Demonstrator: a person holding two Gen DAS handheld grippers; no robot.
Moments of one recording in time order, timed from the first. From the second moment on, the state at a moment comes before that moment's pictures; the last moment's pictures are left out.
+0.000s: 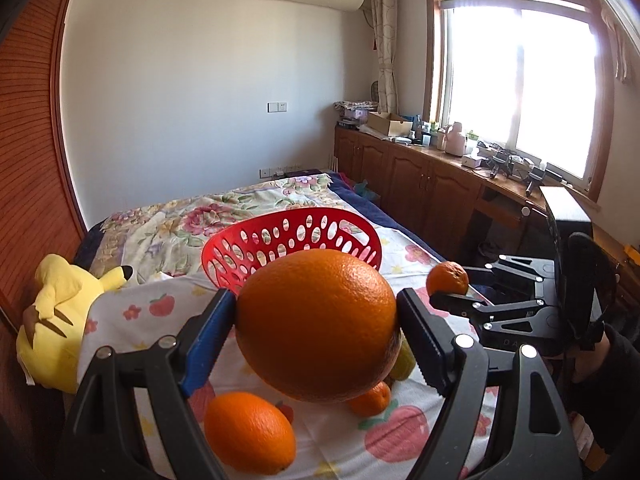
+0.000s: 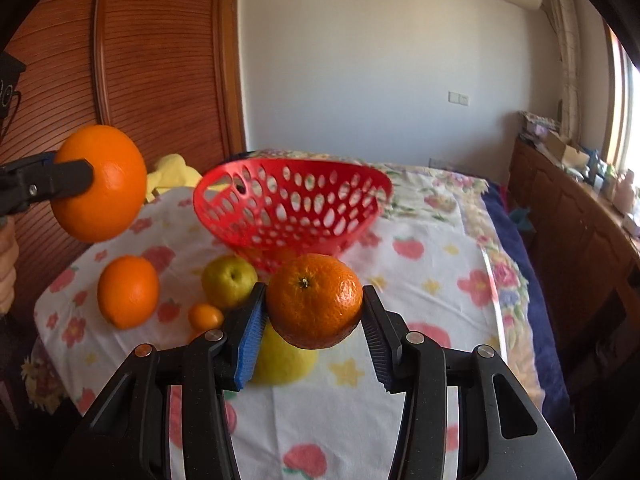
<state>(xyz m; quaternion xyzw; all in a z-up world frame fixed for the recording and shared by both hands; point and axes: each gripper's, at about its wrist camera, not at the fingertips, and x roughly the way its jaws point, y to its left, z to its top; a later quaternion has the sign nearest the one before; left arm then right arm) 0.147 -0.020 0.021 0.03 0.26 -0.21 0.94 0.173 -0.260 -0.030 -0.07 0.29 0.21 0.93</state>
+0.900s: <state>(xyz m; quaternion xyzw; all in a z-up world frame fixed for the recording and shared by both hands) 0.279 -0.040 -0.019 0.08 0.33 -0.19 0.92 0.302 -0.194 -0.057 -0.13 0.37 0.26 0.88</state>
